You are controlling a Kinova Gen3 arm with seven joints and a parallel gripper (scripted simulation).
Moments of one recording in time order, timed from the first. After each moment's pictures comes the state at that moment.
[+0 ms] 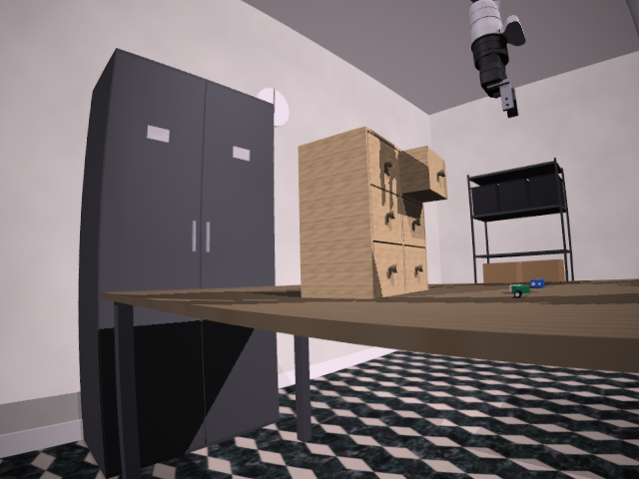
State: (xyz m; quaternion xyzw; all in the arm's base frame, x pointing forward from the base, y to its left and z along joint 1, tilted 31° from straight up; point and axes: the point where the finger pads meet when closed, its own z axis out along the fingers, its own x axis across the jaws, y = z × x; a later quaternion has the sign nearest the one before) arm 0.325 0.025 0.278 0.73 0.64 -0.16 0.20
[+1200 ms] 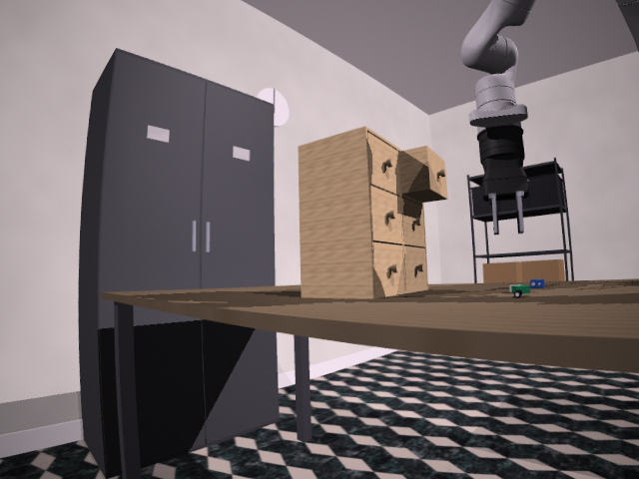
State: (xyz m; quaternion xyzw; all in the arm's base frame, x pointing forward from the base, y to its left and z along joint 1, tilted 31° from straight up) arm 0.342 0.020 -0.031 0.97 0.06 -0.01 0.25
